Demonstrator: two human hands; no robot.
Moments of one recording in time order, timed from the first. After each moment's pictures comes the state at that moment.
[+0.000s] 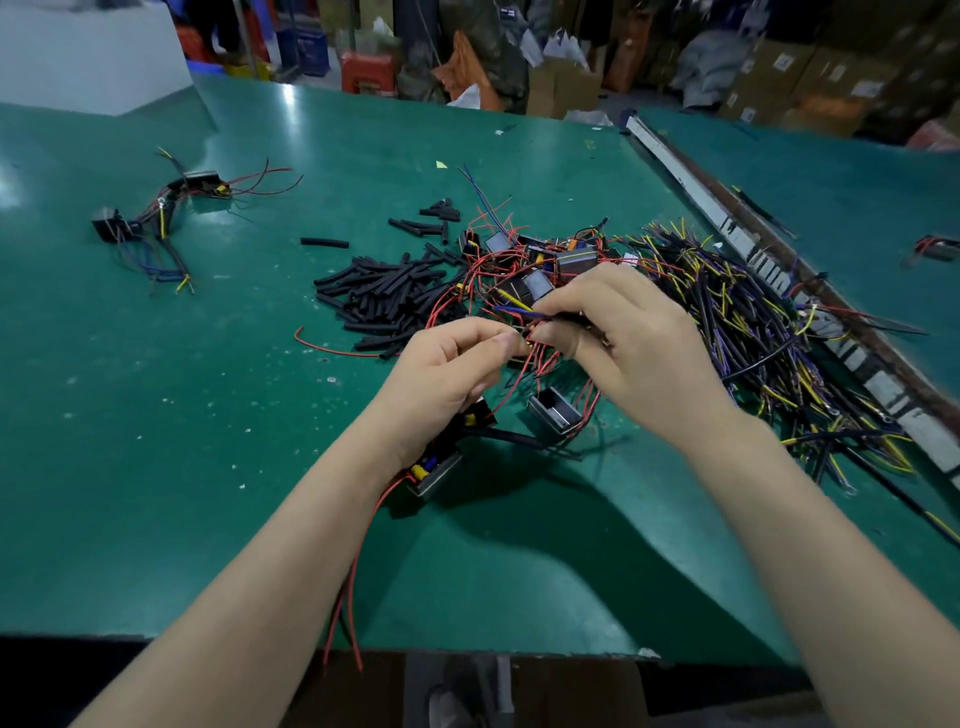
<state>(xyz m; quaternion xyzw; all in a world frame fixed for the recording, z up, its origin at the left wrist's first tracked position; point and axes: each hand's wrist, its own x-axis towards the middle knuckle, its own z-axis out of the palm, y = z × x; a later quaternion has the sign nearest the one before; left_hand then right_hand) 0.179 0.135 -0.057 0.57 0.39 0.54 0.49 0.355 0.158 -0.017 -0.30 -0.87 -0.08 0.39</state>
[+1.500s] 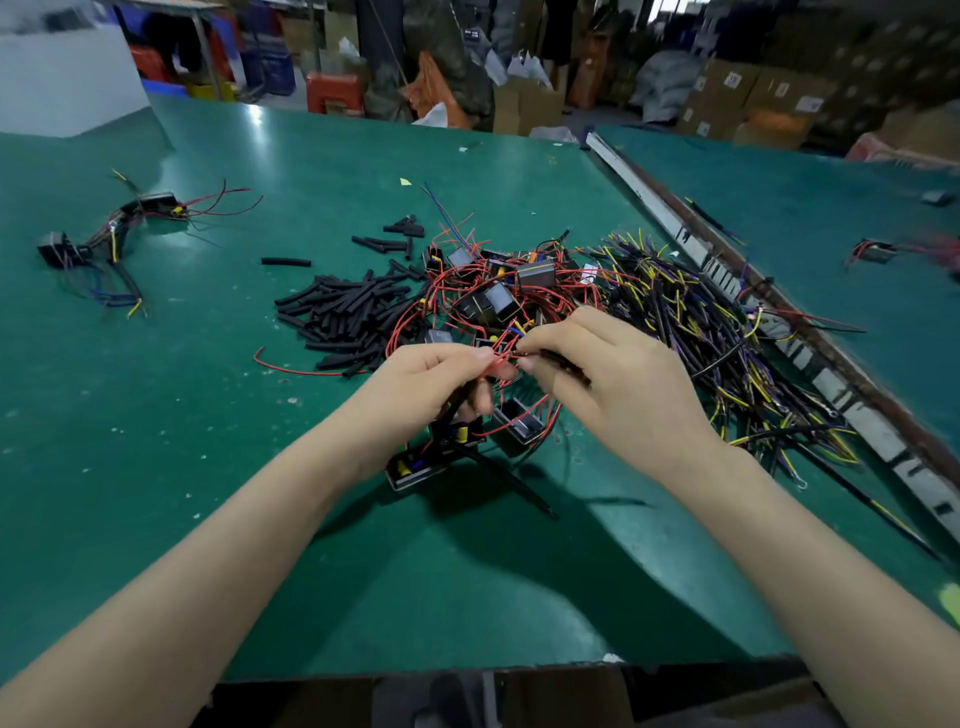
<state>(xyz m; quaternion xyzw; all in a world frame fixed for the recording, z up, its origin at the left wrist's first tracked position) 0.186 0.139 -0.047 0.58 0.43 0.43 0.54 0.374 0.136 -0.019 -0.39 -0.86 -0.08 0.33</state>
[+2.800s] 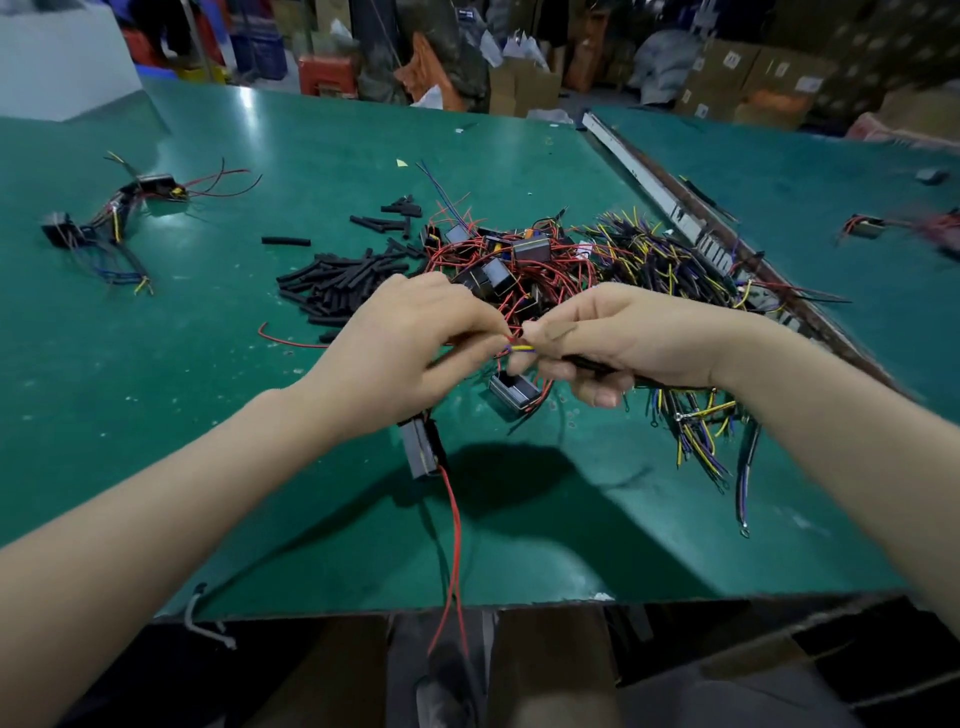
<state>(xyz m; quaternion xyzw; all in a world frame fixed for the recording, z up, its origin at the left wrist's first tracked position) 0.169 0.118 -0.019 0.87 0.33 0.36 -0.06 0.381 0.141 0.021 -0.40 -0.73 0.54 0.10</state>
